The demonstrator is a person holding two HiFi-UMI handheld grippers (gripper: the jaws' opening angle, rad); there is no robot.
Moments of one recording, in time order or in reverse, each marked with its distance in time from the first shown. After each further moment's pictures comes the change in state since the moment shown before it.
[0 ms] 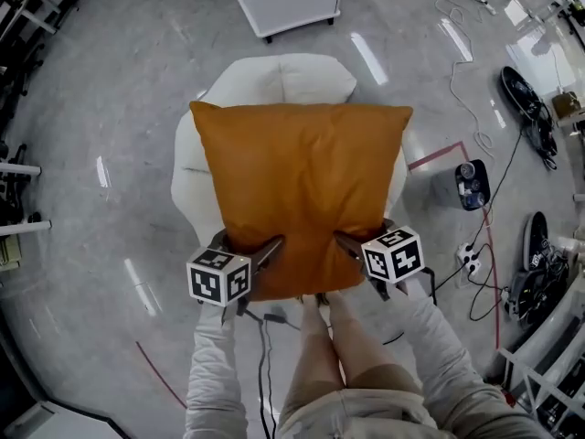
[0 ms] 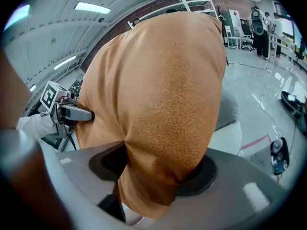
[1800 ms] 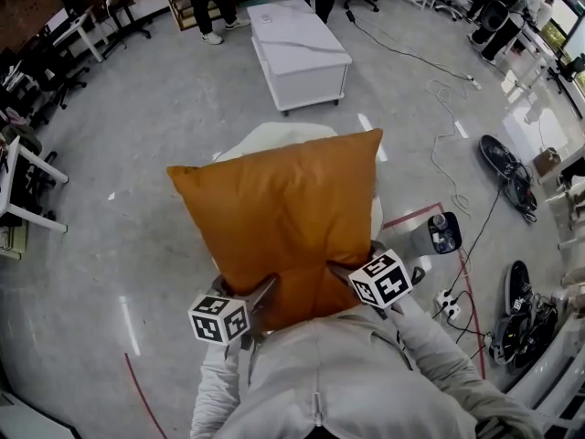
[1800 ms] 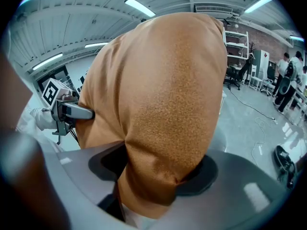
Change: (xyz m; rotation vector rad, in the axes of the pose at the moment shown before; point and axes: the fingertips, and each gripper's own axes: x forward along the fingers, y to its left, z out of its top) left arm -0.205 -0.152 -0.026 -0.058 -0.344 0.079; right arm -0.200 0.142 0.008 -0.387 -0.072 -0.012
